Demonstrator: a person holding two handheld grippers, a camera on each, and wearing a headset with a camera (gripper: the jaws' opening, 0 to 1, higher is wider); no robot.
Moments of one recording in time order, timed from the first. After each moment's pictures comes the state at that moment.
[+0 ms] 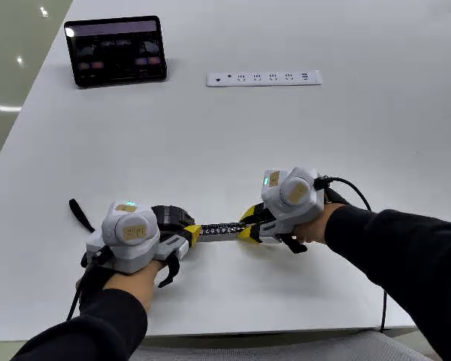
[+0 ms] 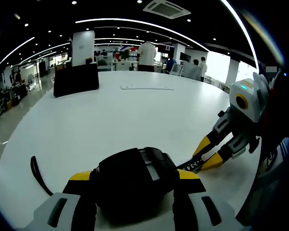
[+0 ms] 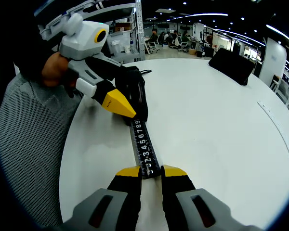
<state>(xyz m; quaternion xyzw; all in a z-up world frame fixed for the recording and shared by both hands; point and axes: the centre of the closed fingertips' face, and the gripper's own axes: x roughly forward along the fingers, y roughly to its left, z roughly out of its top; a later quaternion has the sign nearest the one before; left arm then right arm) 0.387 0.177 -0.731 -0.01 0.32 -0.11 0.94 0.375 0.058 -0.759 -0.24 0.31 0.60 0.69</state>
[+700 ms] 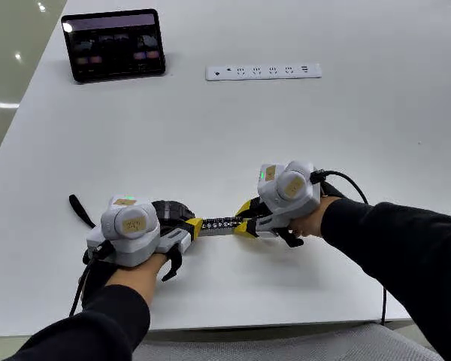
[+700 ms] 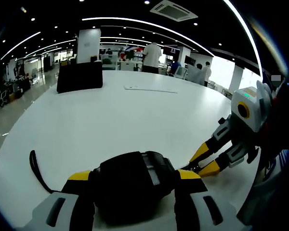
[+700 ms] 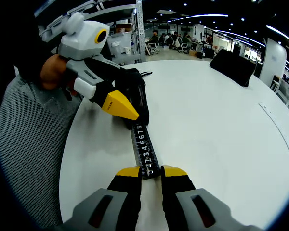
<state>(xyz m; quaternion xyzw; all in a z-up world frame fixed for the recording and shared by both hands) 0.387 0.176 -0.729 -0.04 0.32 -0.09 0.94 0.375 0.065 -0.760 -0.24 0.31 0.60 0.69</state>
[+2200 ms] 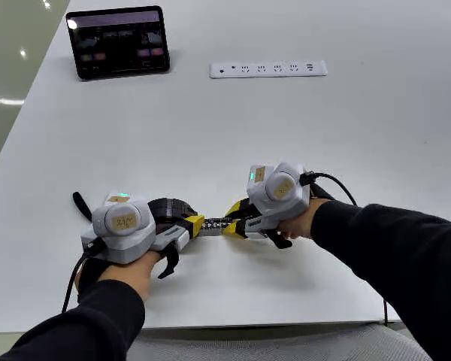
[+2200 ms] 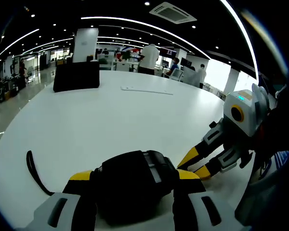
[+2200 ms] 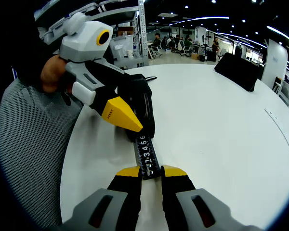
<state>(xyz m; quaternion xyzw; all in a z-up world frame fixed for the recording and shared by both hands) 0.386 0.176 -0.729 -0.05 0.32 -0.12 0.94 0.369 0.092 -0.759 -0.23 0.30 0.62 0.69</state>
